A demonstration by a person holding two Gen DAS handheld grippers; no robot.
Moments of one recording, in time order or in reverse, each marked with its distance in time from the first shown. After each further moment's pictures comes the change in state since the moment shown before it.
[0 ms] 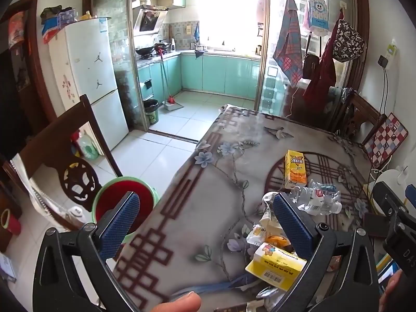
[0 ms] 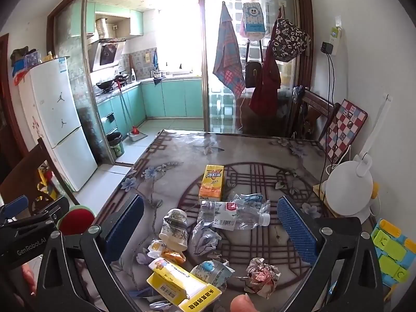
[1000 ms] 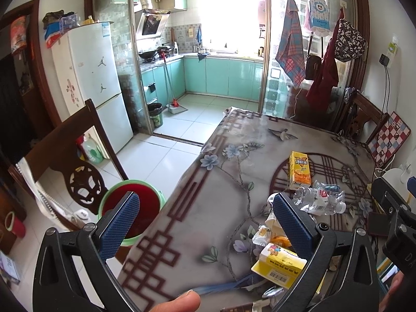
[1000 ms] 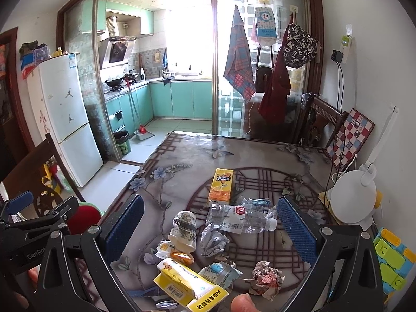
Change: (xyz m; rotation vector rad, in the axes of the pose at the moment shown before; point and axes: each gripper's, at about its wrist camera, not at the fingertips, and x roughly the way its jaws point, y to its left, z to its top) left arm -0.005 0.003 -0.002 0.017 -0.016 0.028; right arm -0.004 0.013 0.003 -0.030 -0.004 0.037
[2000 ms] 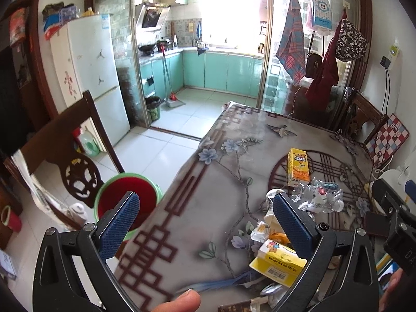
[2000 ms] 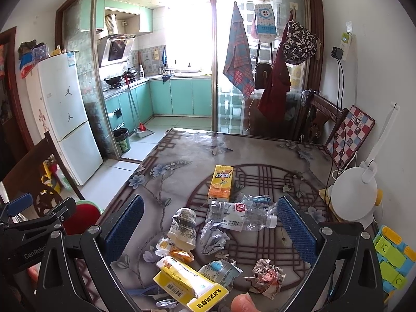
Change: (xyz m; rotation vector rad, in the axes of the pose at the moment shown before) left arm 0.008 0.008 -0.001 -0.039 0.044 -0.035; right arm 0.004 -0.001 -0.002 0.003 0.018 -0.003
